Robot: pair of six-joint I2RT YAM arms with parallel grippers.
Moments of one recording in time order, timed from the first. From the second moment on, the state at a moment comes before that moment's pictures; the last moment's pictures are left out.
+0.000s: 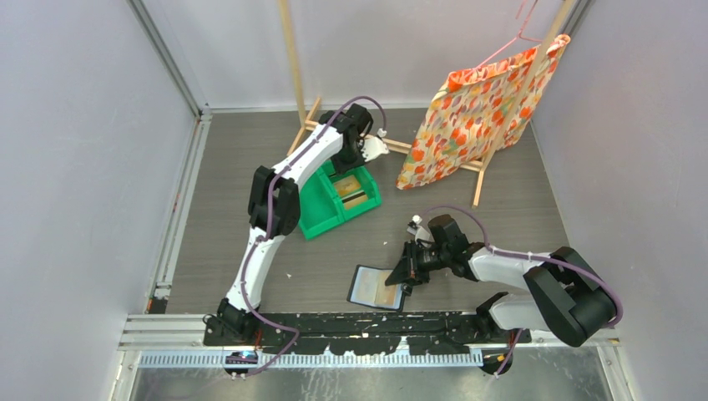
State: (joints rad) left arm -0.55 2.41 2.29 -1.17 0.00 0.71; right arm 0.55 1.29 0.30 0.13 -0.79 0.89
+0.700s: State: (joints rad) left arm -0.55 2.37 2.19 -0.95 -0.24 0.65; right arm 0.55 1.29 0.29 0.17 -0.80 0.89
